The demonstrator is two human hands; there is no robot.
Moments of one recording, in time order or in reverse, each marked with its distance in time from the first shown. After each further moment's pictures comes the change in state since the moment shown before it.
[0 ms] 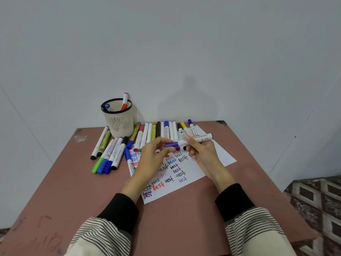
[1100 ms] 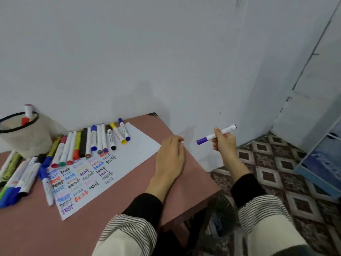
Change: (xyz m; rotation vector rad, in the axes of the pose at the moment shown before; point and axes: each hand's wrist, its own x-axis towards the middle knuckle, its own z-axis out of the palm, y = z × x) left_hand -0.040 0.069 0.224 0.420 -0.186 0.346; right_hand -0.083 -0.060 -0.235 -0.273 0.800 -0.075
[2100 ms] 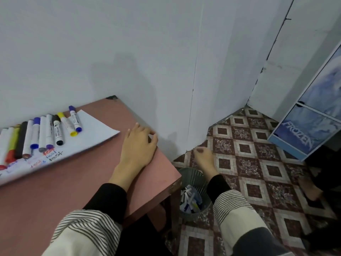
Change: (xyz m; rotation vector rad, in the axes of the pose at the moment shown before) left_hand 0.016 0.006 0.034 0.250 -0.258 -0.056; right_hand 0.015 0.127 -0.066 -0.471 -0.040 0.245
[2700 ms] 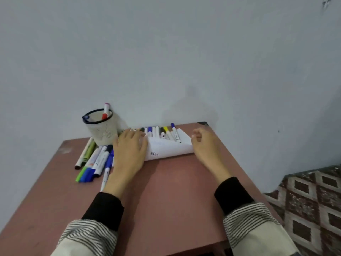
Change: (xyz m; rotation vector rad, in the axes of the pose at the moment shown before) left_hand -0.075 -0.180 -0.166 0.246 0.515 -0.328; right_hand -0.127 -0.222 0.149 -0.193 -0.175 -0.747
